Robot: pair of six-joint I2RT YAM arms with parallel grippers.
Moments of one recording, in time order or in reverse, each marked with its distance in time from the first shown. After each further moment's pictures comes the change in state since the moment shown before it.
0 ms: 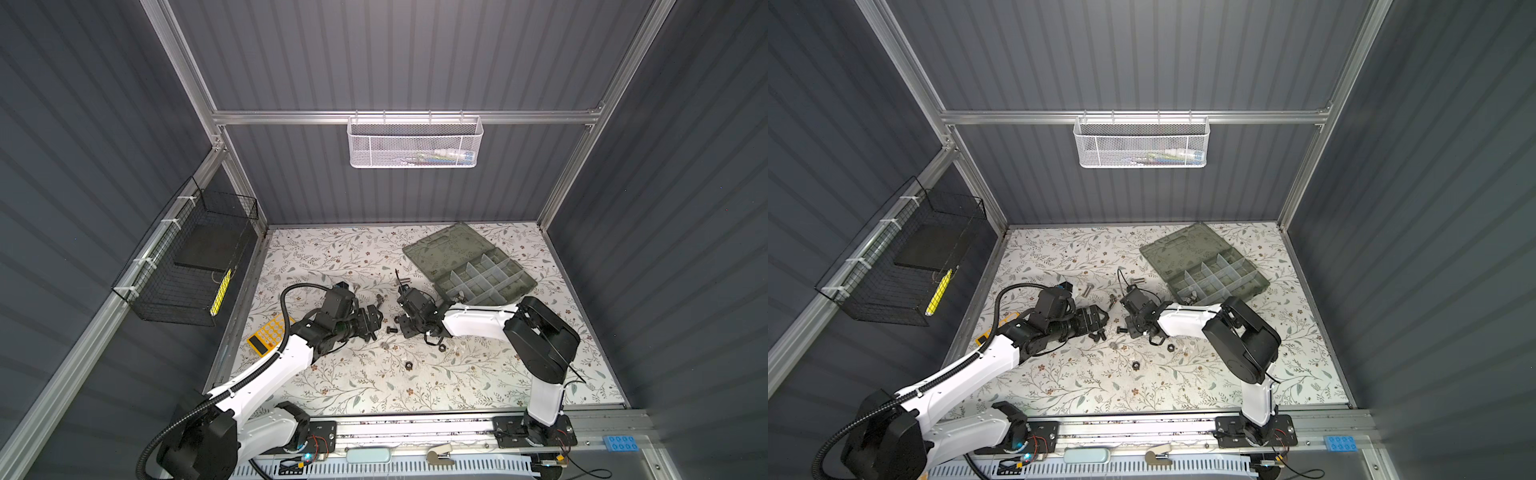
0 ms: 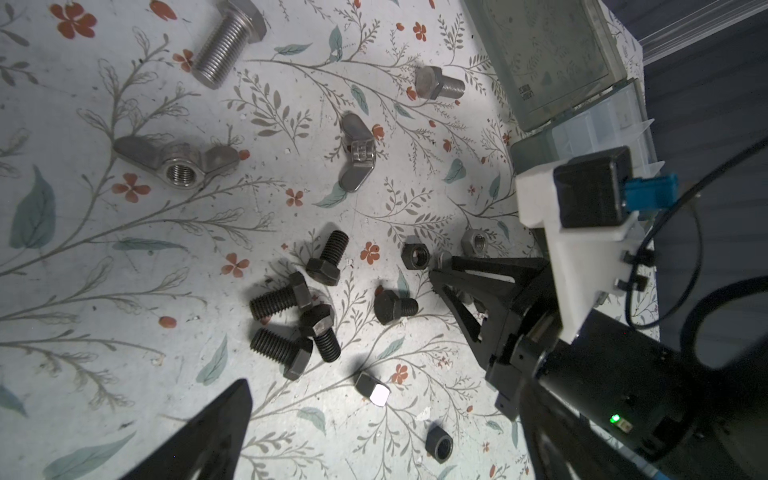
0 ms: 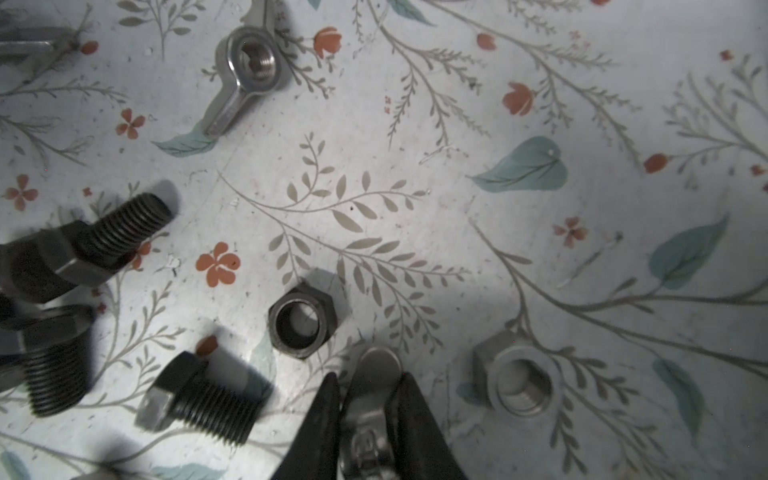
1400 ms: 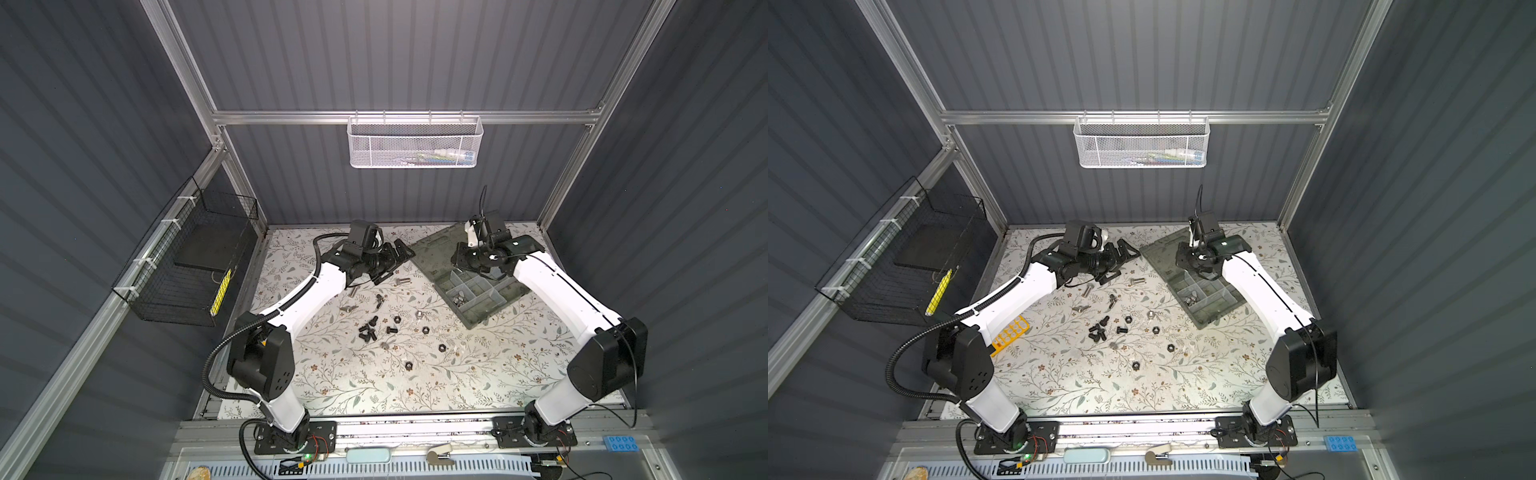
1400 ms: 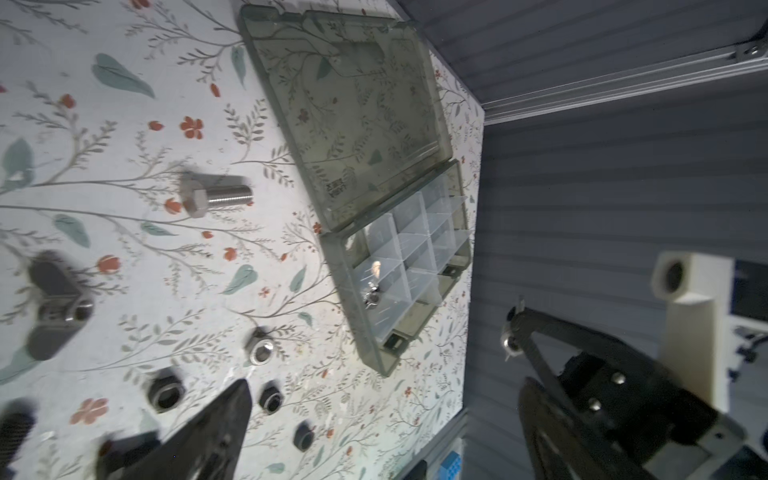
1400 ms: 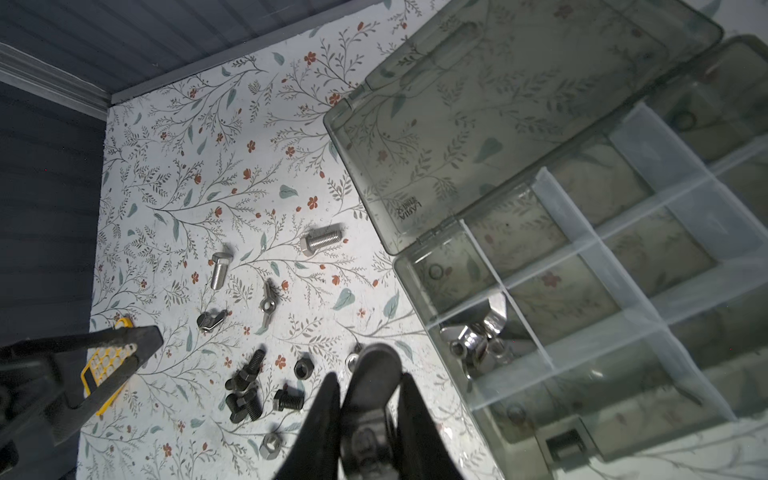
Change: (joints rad) left arm 0.045 0.582 0.811 -0.085 0.326 -0.222; right arm -0.485 -0.283 0.438 -0.595 -0.253 0.135
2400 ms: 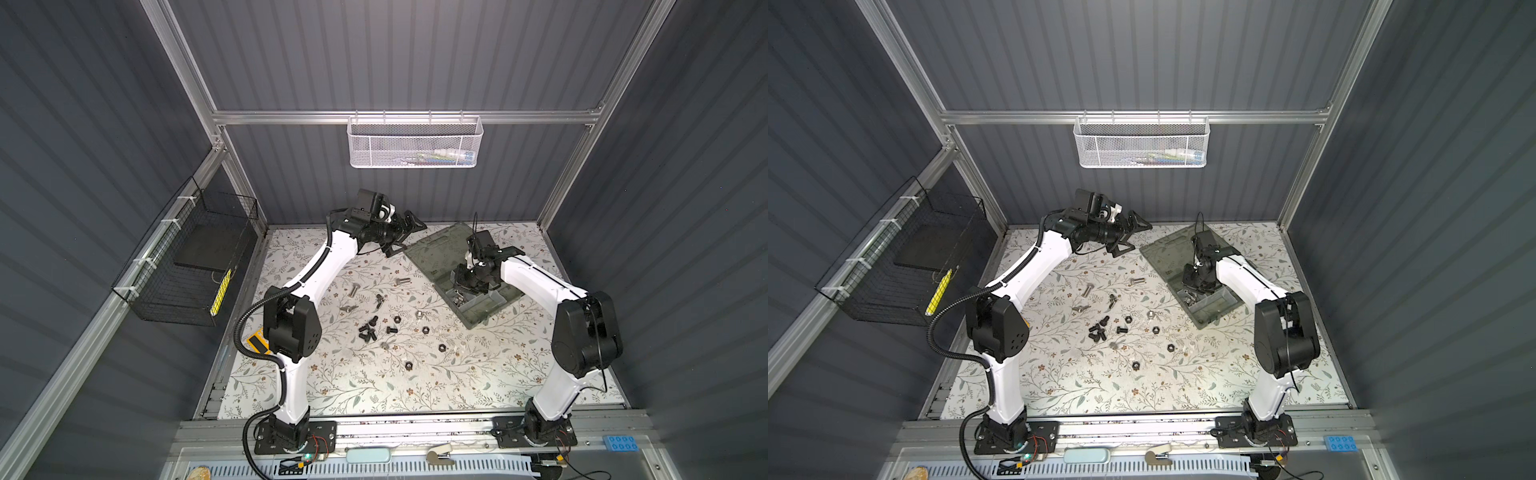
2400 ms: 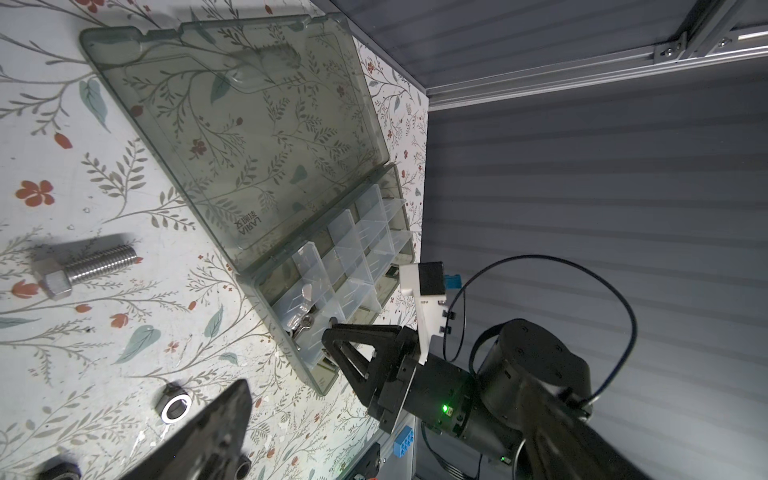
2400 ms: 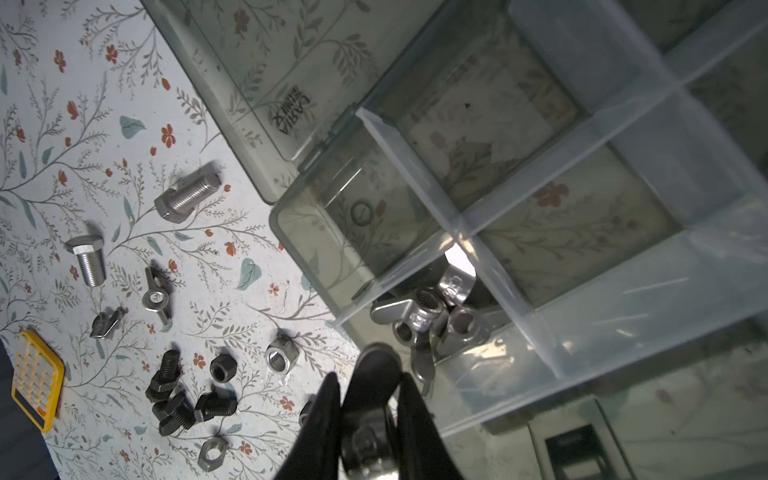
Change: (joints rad) left arm 0.051 0.305 0.496 -0.203 0.179 0.037; right arm -0.074 0.183 -0.161 0.057 -0.087 0.050
